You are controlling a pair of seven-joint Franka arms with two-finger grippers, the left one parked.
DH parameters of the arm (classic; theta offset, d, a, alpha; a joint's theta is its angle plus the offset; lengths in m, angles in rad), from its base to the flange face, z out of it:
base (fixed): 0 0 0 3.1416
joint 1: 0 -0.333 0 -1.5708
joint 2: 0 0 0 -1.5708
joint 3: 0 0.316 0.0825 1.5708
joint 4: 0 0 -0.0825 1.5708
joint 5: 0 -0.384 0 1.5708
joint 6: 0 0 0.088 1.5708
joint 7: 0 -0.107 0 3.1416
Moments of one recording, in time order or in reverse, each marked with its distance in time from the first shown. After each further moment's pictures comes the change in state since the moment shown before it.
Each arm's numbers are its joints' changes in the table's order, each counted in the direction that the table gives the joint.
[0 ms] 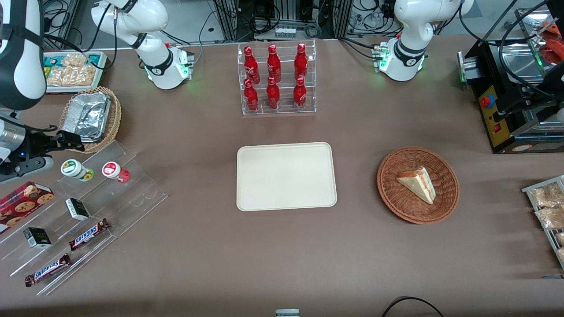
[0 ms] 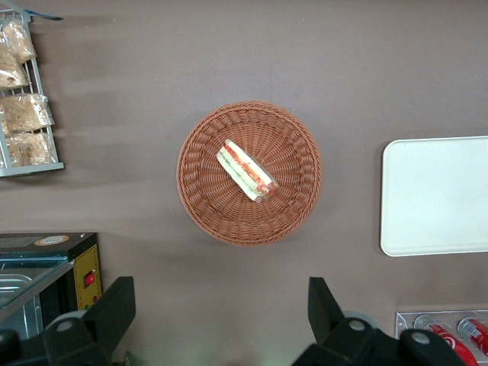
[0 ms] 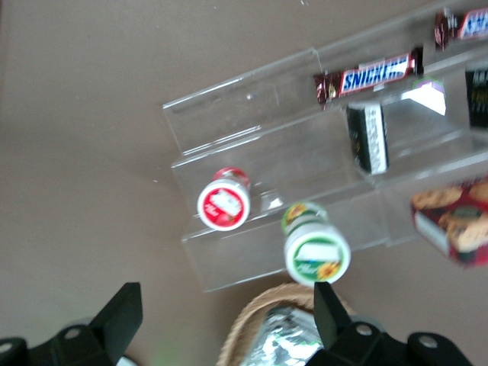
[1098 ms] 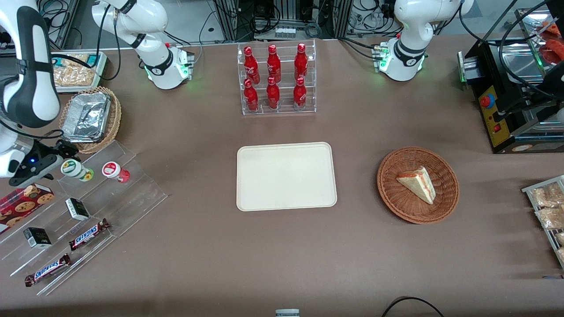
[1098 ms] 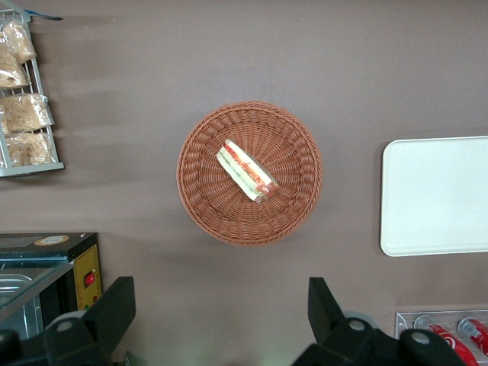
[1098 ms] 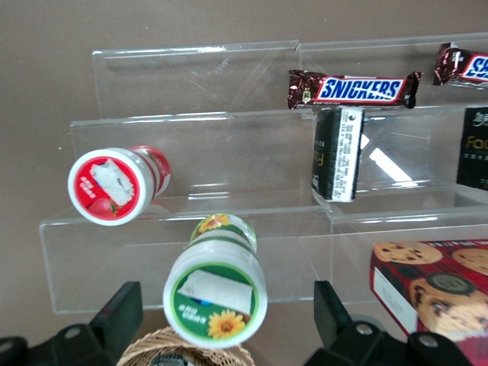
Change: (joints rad) arm 0.096 -0.016 -0.037 -0.277 -0.002 -0.418 0.350
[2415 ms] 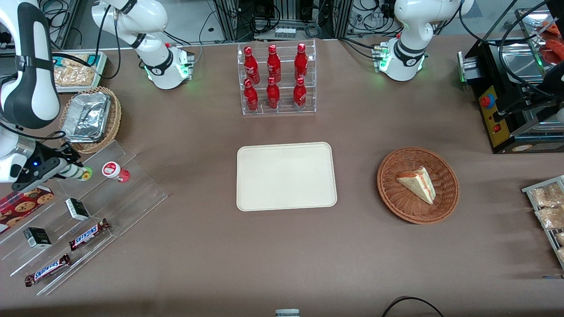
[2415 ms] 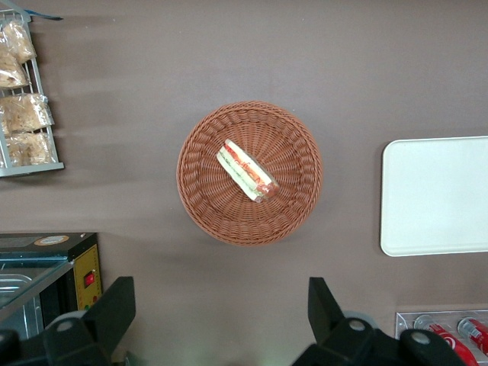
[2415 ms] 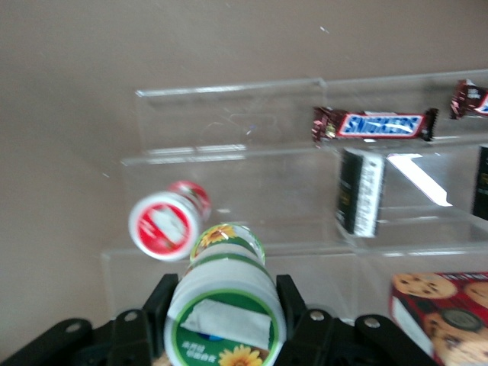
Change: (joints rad) arm -0.067 -0.010 0.038 0.129 -0.035 0.182 -0.114
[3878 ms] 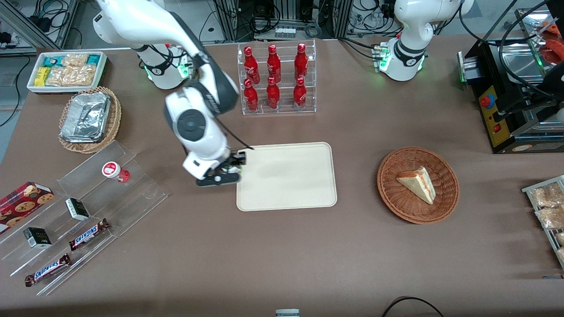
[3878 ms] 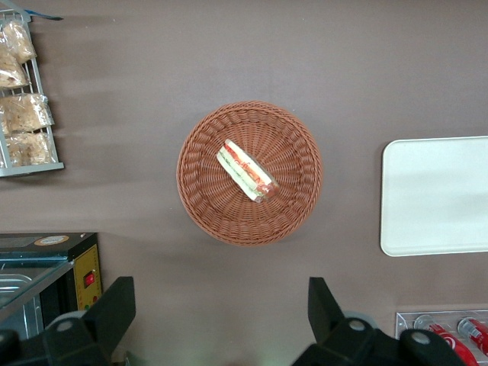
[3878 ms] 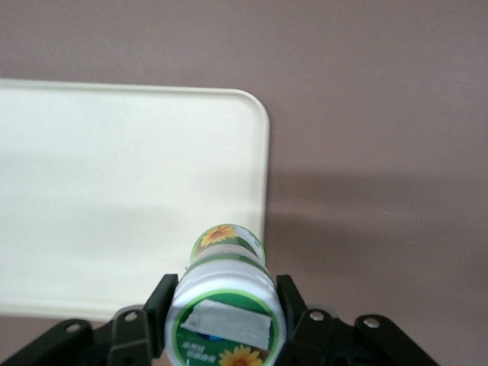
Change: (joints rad) arm -0.761 -0.339 0.013 0.216 -0.139 -0.130 -1.325
